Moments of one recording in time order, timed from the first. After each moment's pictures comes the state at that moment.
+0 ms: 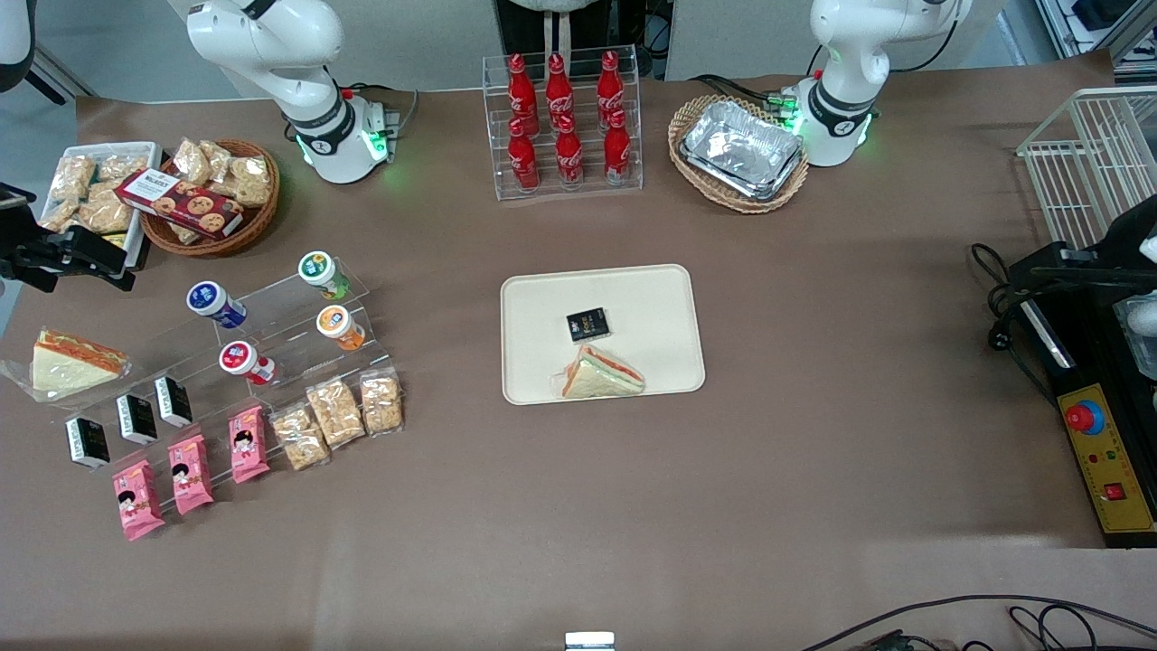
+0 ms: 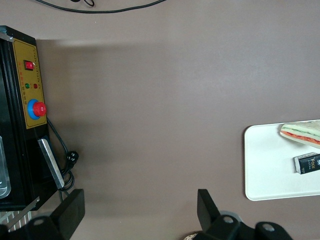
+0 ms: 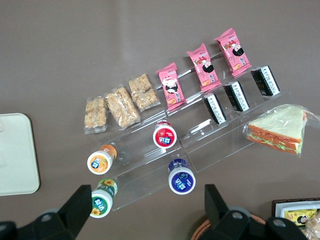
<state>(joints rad) -0.05 -0.06 -0.03 -1.63 0.01 1.59 -0.05</state>
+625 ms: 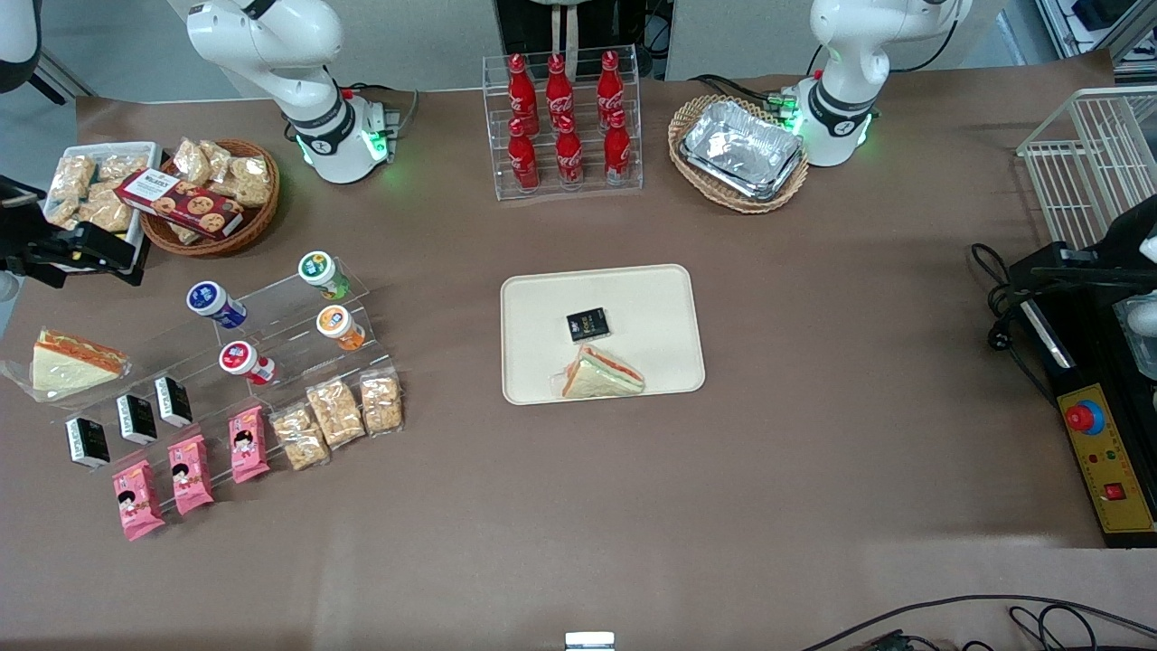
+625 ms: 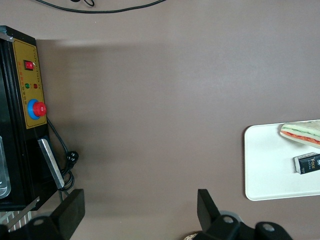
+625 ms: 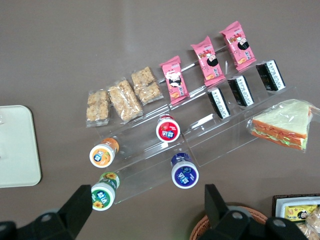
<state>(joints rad) -0.04 -0.06 -0.03 -1.63 0.01 1.56 -0.05</state>
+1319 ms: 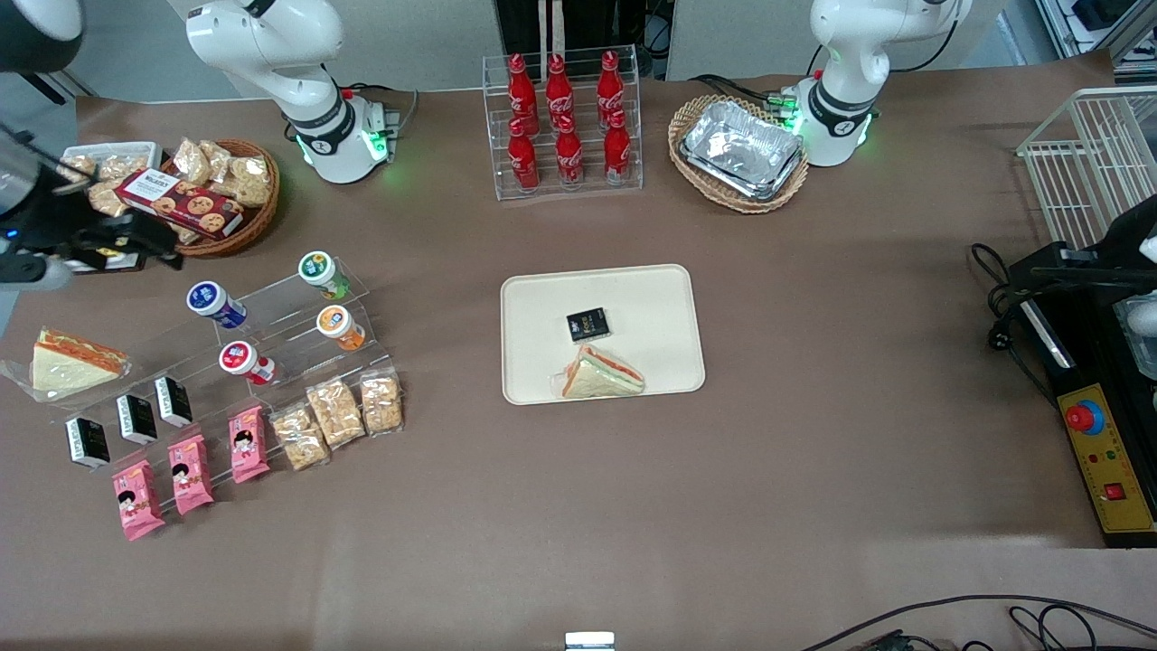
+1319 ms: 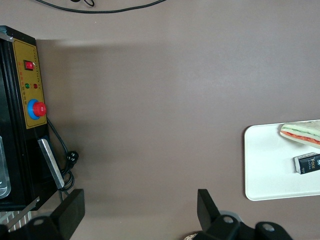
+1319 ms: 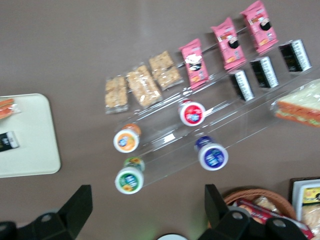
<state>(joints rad) 0.06 -0.09 -0.03 -1.64 0.01 1.50 0.08</state>
